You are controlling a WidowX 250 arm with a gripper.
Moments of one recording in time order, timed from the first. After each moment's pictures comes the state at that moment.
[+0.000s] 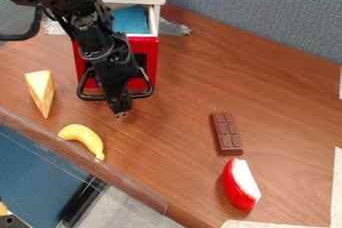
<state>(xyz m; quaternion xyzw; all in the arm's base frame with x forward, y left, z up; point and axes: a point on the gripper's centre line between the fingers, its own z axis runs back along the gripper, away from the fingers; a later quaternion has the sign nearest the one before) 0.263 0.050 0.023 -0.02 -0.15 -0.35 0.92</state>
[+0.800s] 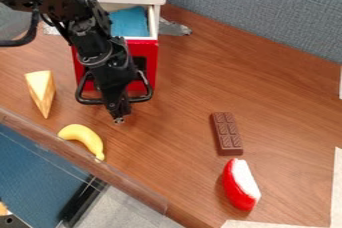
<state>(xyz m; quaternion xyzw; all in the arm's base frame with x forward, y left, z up) 0.257 0.047 0.022 -0.01 -0.15 -0.36 0.92</state>
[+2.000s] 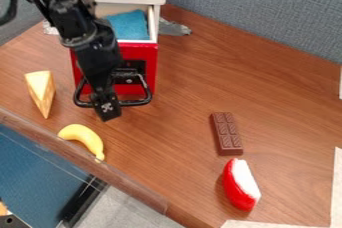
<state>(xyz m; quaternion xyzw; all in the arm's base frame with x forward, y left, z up) 0.247 0.053 0.052 -0.04 -0.15 -0.32 0.94</state>
